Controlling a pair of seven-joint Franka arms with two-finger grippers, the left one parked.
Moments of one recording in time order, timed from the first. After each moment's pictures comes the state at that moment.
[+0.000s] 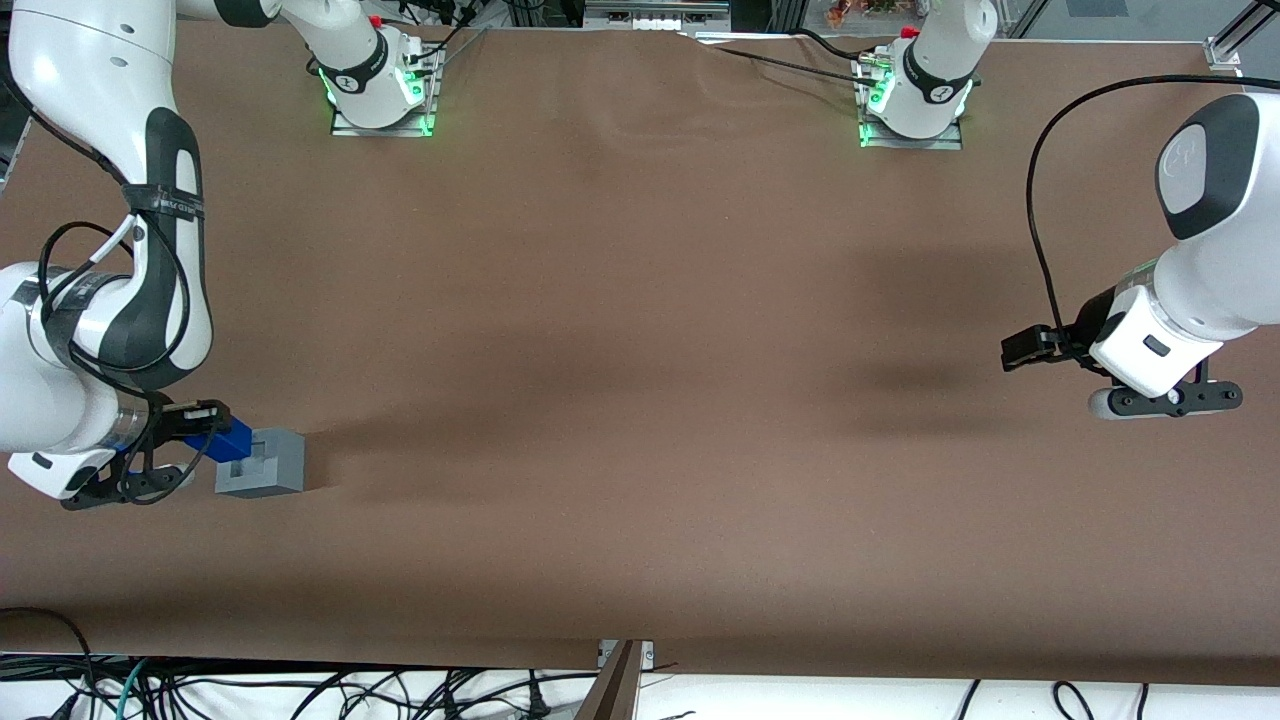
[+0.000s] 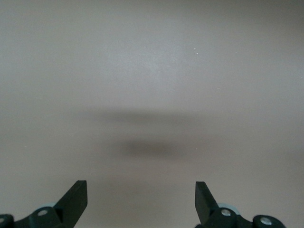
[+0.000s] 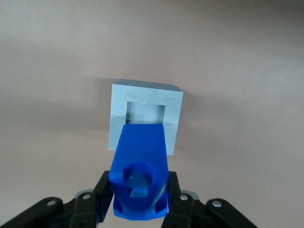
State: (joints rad) arm 0.26 0.70 -0.45 -1.30 0.18 1.84 -0.41
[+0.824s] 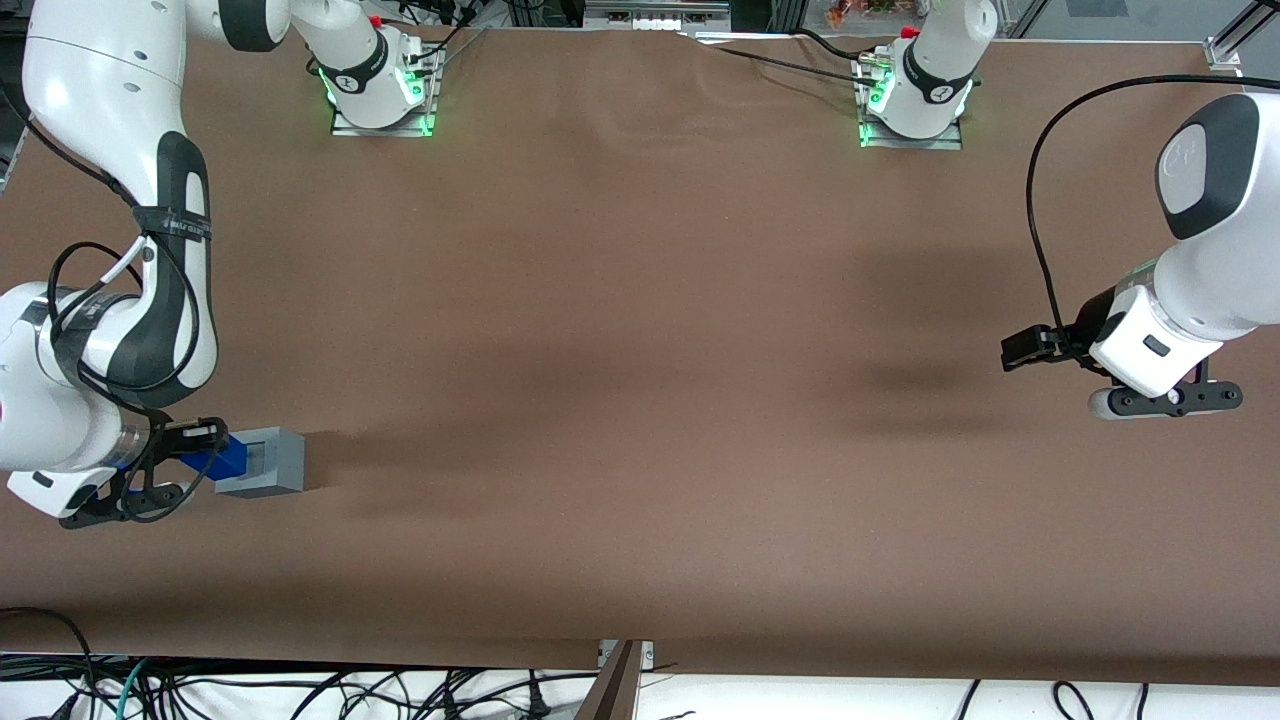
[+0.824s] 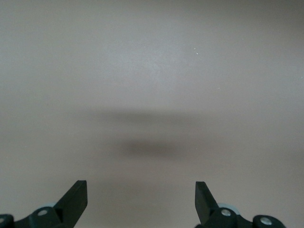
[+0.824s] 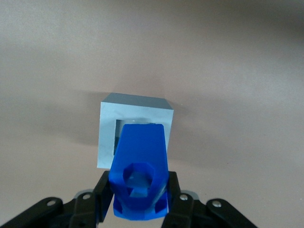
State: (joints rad) arm 0.24 0.77 -0.45 -1.21 0.18 1.85 -0.41
